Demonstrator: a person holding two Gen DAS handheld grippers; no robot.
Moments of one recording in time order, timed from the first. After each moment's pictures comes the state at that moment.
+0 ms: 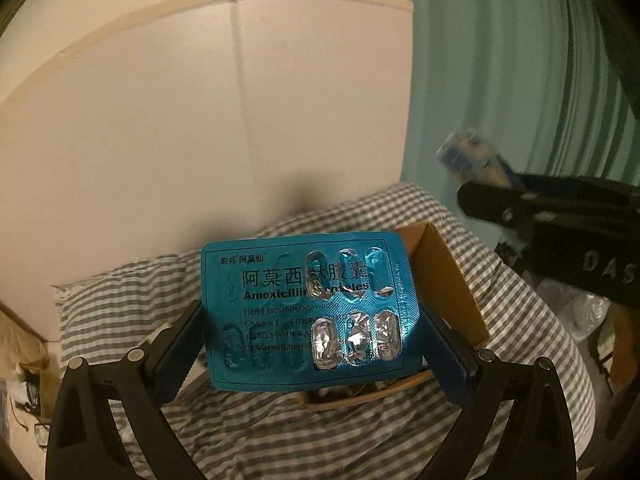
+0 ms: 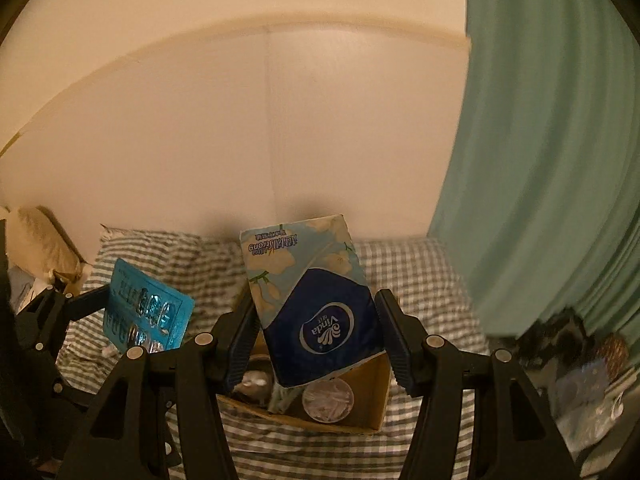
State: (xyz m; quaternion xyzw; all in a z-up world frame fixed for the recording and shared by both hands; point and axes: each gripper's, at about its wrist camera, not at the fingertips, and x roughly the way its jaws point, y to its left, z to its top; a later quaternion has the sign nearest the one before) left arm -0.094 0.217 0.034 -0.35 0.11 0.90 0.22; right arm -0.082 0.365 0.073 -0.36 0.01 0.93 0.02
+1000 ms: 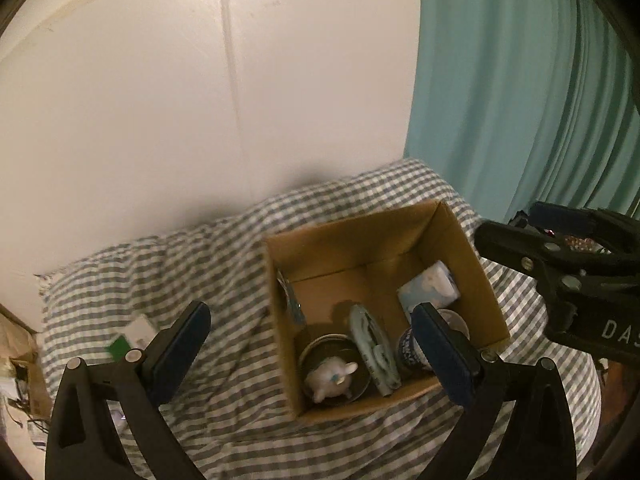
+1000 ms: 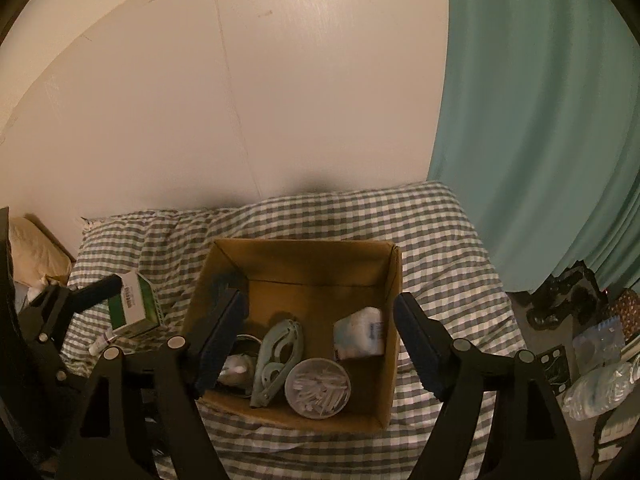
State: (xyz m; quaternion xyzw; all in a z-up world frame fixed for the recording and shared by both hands) left arm -0.112 0.228 0.015 -0.38 0.12 0.89 0.22; right arm -0.086 0.390 0.020 -0.40 0.05 0.92 0.03
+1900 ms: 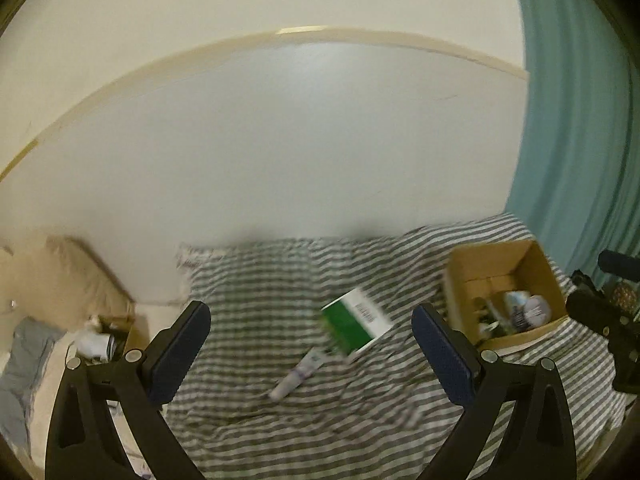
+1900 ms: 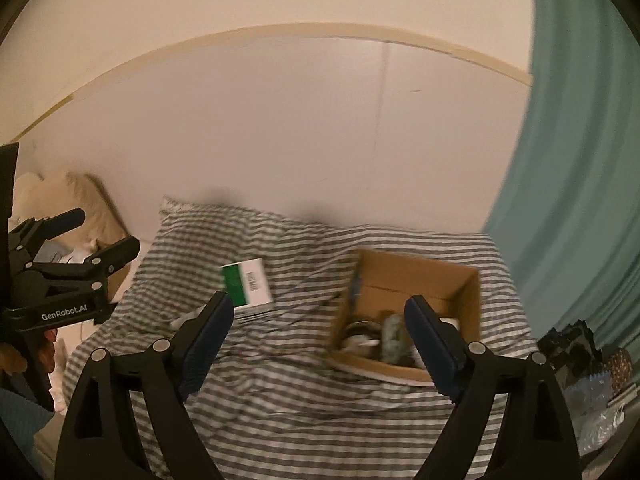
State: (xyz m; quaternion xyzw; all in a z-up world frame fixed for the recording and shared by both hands) left arm -0.058 -0.026 0.083 -0.32 0.06 0.94 0.08; right arm 0.011 0.194 0.091 -0.35 -0.03 0.94 -0.03
